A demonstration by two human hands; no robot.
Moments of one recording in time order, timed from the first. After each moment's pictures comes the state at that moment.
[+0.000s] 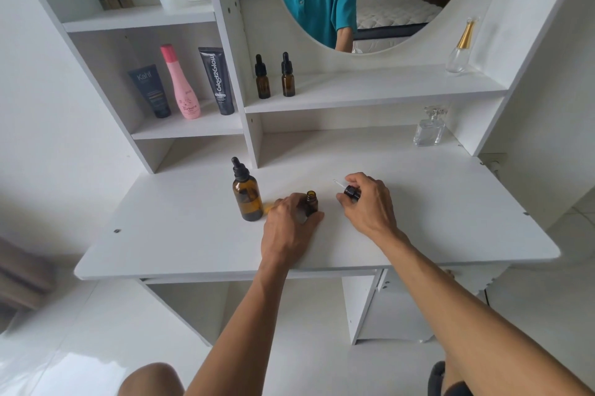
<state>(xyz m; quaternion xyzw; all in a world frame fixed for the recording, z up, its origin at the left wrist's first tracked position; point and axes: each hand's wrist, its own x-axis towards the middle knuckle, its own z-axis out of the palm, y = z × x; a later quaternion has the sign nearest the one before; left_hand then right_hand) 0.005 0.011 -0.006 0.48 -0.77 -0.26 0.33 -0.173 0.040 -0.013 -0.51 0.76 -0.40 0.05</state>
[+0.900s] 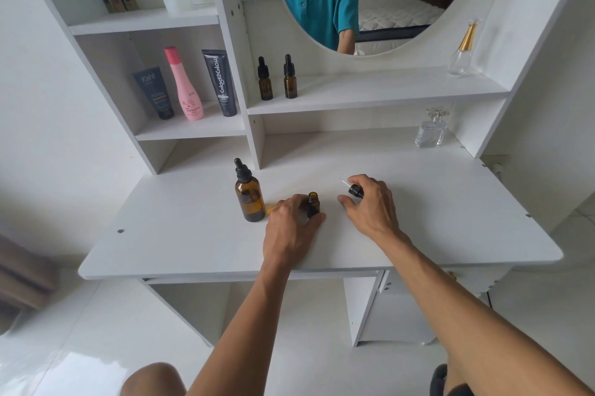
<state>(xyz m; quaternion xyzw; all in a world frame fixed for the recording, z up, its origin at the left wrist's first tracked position) 0.005 0.011 -0.007 0.49 -0.77 -0.25 0.32 -0.174 0.041 -0.014 -0.52 0.75 -0.40 0.06</state>
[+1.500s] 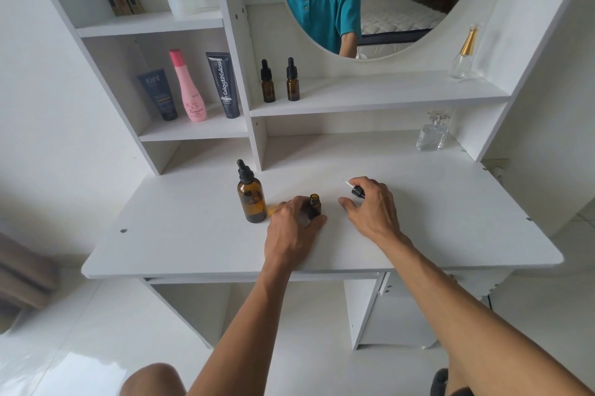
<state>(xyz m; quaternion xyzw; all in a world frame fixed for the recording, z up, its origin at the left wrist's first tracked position) 0.005 0.015 -0.003 0.49 -0.77 -0.26 0.33 -0.172 0.044 -0.011 -0.52 0.75 -0.40 0.06</state>
